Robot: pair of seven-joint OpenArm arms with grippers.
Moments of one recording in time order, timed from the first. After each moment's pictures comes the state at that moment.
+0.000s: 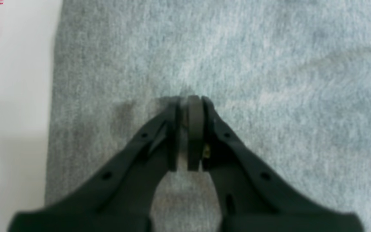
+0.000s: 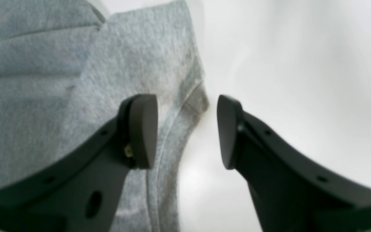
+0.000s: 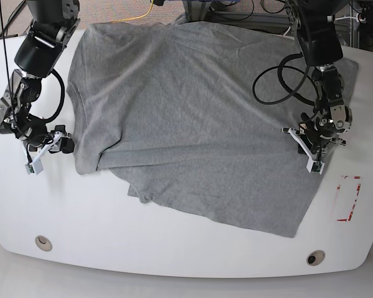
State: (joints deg) left arm -9.7 -10.3 -18.2 71.3 3.6 -27.6 39.3; right arm 14.2 22.4 30.3 67.0 30.7 40.4 -63.8
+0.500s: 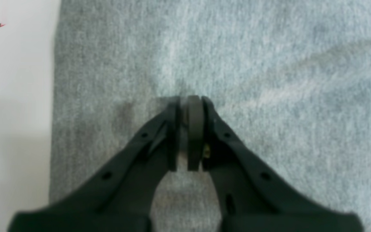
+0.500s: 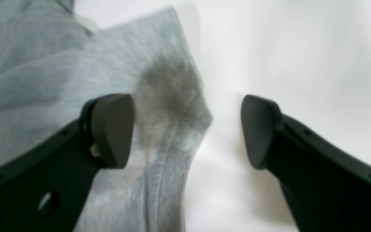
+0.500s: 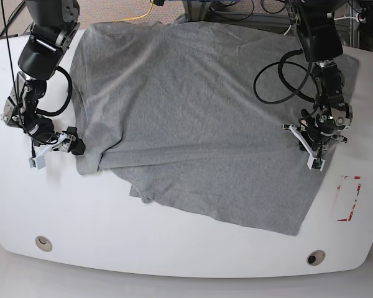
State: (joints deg) left arm -8.1 -10.3 -18.2 73.8 3.9 -27.6 40.5; right arm 16.3 22.3 29.8 52.4 30.6 40.3 -51.4
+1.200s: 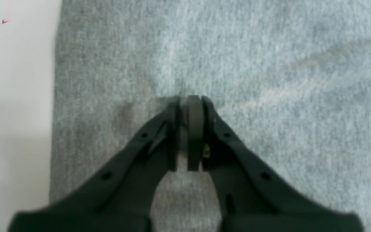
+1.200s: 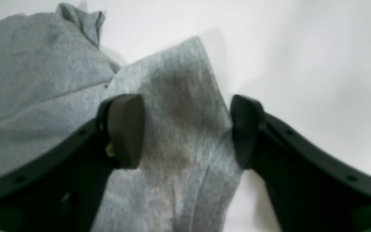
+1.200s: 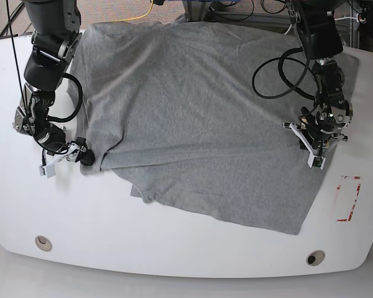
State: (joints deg) left arm -6.9 -10.3 -18.2 74.3 4.0 -27.4 39.9; right arm 20.9 20.9 26.1 44.3 31.7 40.3 -44.9
